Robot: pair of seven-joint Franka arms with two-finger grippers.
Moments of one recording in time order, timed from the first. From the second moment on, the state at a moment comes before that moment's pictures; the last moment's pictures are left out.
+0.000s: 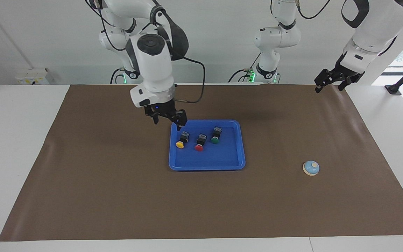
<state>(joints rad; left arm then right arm) 0.01 -0.13 0.00 -1.76 -0.01 1.57 -0.02 0.29 0.20 0.06 -1.58 -0.02 1.81 0.71</state>
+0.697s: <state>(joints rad) 0.01 -0.13 0.00 -1.76 -0.01 1.57 -0.04 -0.01 0.02 0.06 -1.58 -0.02 1.55 0.07</state>
